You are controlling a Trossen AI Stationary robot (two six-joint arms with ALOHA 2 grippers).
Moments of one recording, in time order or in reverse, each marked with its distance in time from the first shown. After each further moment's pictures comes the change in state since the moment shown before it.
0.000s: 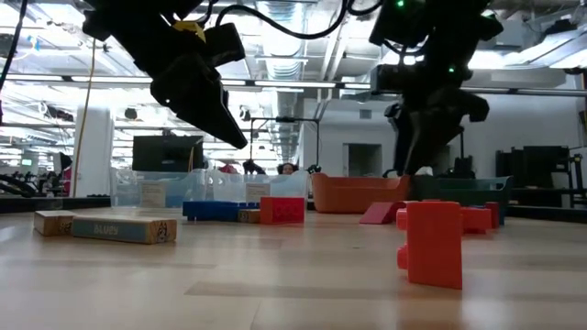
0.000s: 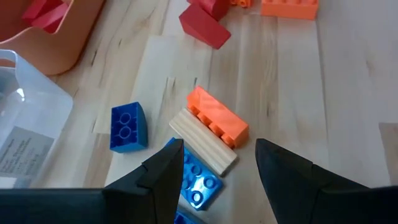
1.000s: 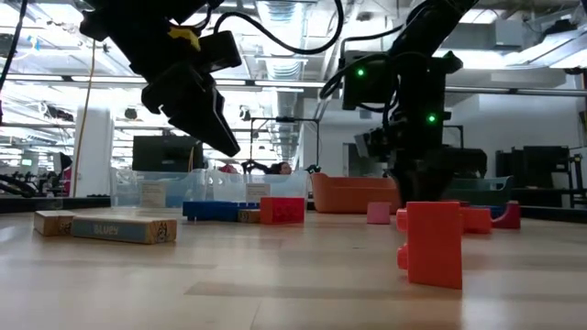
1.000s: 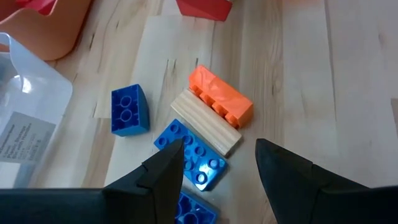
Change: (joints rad) left arm 0.000 0.000 -0.001 -0.060 -0.001 0.009; right arm -0.079 0.284 0.107 -0.174 0.004 -0.148
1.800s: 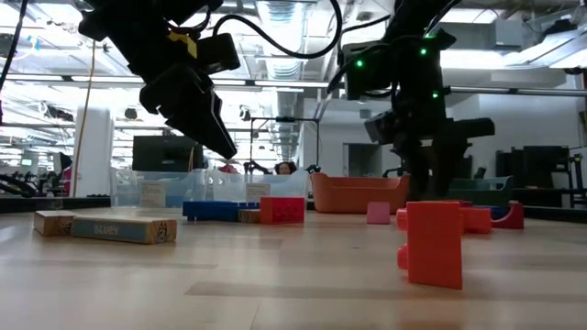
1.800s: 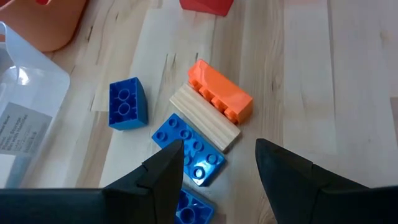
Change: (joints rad) left arm 0.000 0.000 0.000 -0.015 0.004 -0.030; right arm -0.039 -0.038 0.116 -0.286 0.024 -0.083
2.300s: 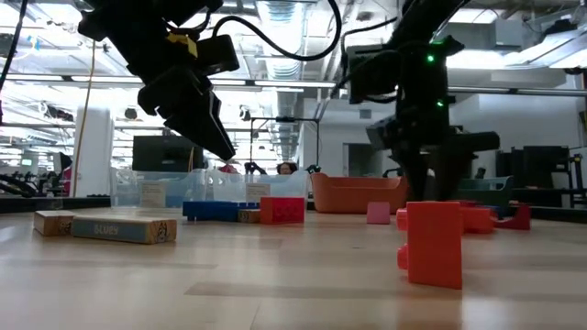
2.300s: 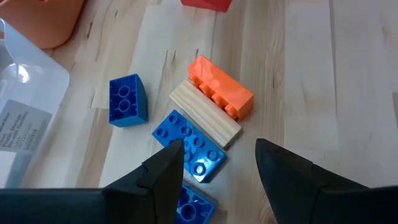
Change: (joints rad) left arm 0.000 0.000 0.000 -0.012 0.000 0.000; right arm 0.023 0.000 -0.072 0.096 0.031 0.002
